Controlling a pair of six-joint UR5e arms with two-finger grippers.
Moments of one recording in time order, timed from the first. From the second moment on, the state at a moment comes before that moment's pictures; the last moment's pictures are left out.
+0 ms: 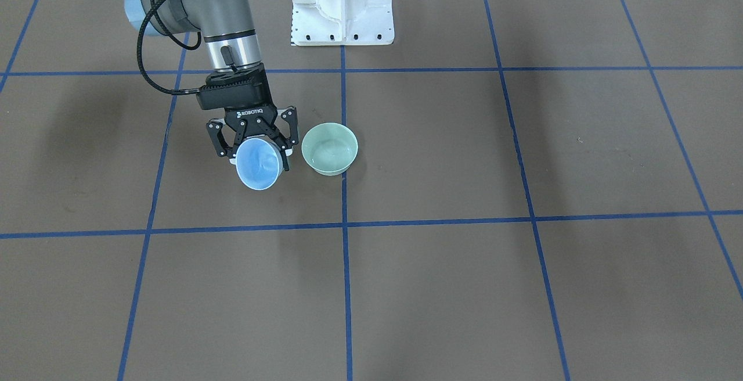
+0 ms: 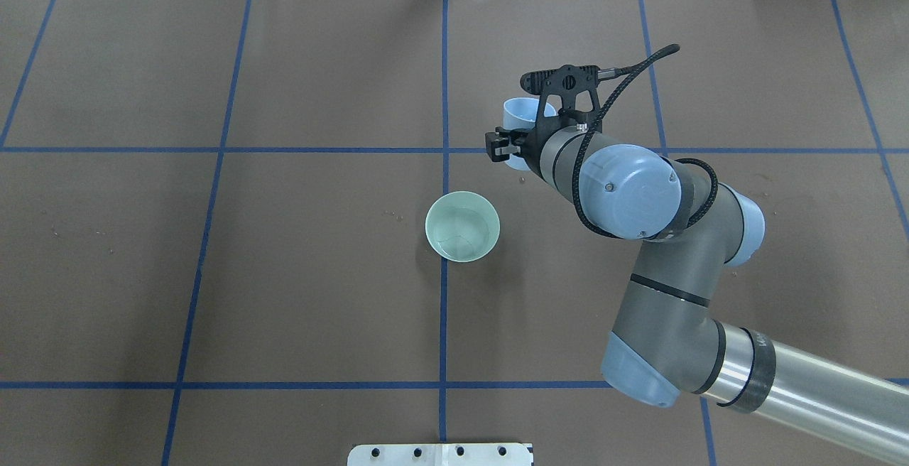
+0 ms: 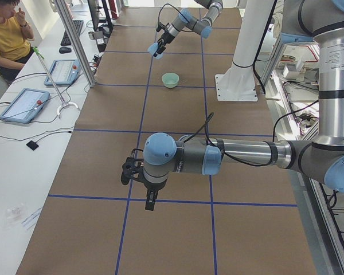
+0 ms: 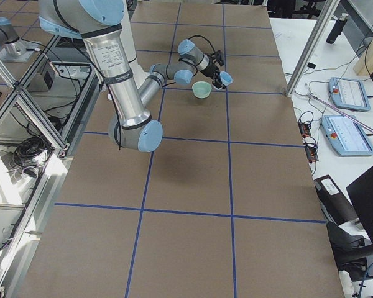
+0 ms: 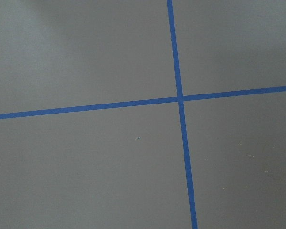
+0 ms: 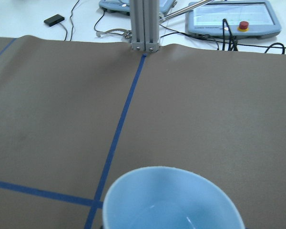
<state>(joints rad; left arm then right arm) -1.70 -1.45 -1.74 -1.61 -2.37 0.12 0.53 -1.10 1.82 -1.21 1.26 1.16</state>
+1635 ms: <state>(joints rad) -1.70 -1.44 -1.75 -1.61 -2.37 0.12 0.55 -1.59 1.70 -1.21 0.72 1.77</state>
